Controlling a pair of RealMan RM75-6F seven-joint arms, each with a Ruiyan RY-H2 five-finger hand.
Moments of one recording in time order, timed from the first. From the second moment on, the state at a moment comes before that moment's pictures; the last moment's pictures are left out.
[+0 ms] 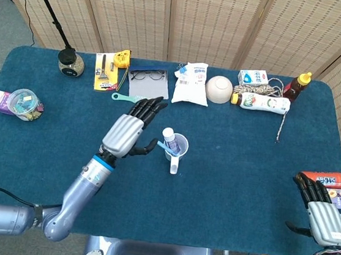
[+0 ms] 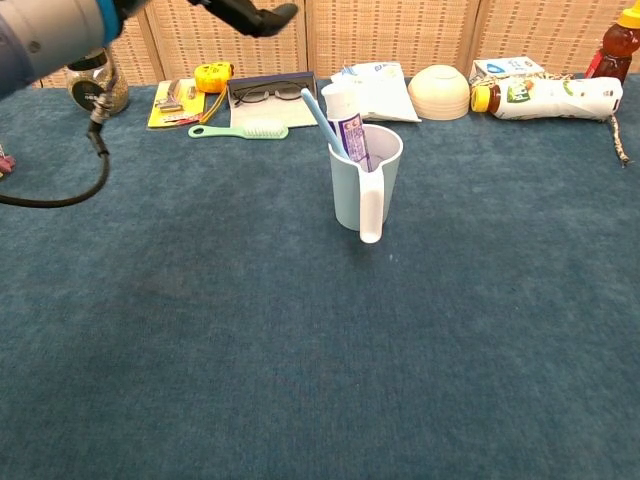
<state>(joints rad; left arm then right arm) -0.85 -1.52 -0.33 -1.84 1.07 1.21 0.29 0.14 -1.06 -0.01 -1.58 -1.55 1.36 0.15</state>
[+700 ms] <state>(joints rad) -0.28 -0.98 0.07 -1.79 1.35 1.49 -0.07 0.12 -1.11 0.07 -1.55 -1.47 1.45 0.01</state>
